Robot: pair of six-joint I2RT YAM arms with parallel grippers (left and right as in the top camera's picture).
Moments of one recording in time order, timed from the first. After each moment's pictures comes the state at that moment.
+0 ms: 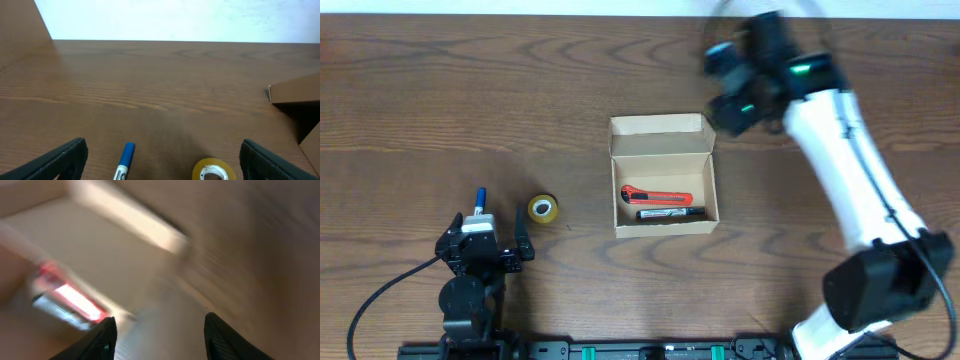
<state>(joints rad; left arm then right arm) 0.00 0.01 0.10 -0.32 -0.09 0.01 0.22 1.79 1.72 -1.09 -0.10 -0.27</state>
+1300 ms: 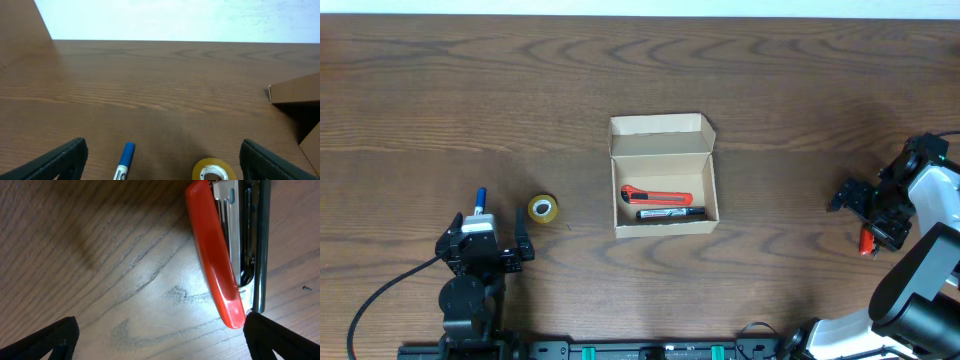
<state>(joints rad) 0.00 0.01 0.10 -0.32 -0.09 0.01 -0.53 1.72 1.08 -0.94 0.00 0.19</state>
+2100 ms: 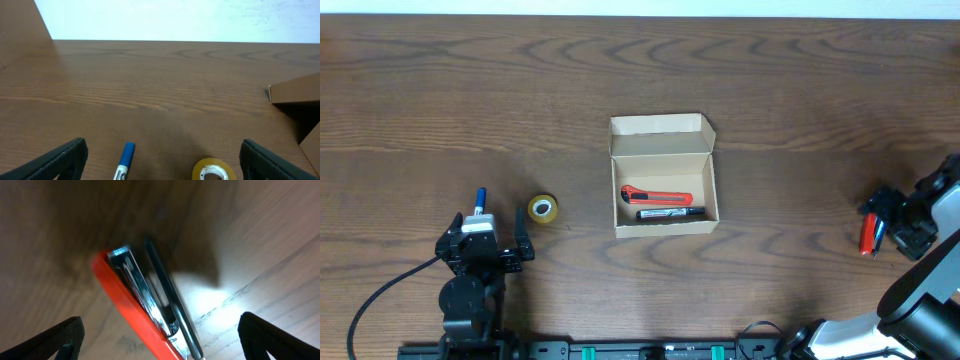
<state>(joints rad) 0.00 0.01 0.10 -0.32 -0.09 0.01 -0.70 1.72 1.02 -0.76 0.00 0.19</state>
